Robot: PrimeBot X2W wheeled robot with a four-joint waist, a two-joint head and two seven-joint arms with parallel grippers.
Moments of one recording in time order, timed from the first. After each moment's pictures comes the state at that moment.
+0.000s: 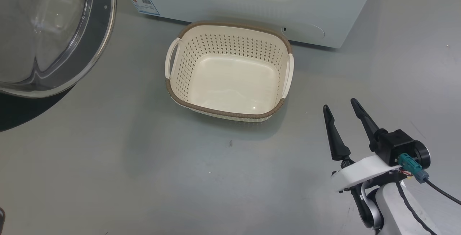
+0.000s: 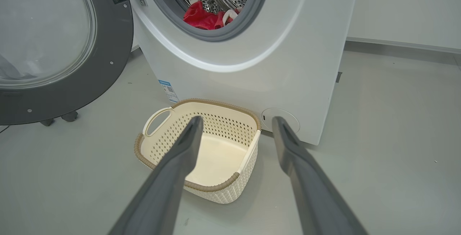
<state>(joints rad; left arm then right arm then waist) -0.41 0.31 0.26 0.46 -0.71 0.06 -0.06 -0.16 -0.15 0.30 0.17 0.31 0.06 -0.22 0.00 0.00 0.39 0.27</state>
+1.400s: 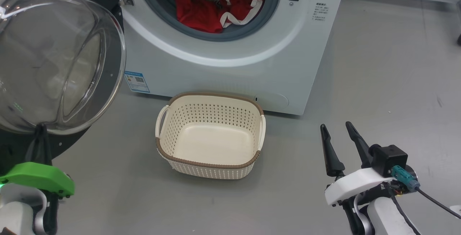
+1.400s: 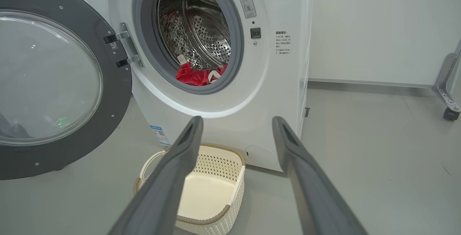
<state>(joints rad) -0.28 0.26 -0.01 0.47 -0.52 -0.07 -0.14 -0.14 -0.08 0.28 0.30 0.39 0.08 -0.24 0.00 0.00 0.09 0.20</state>
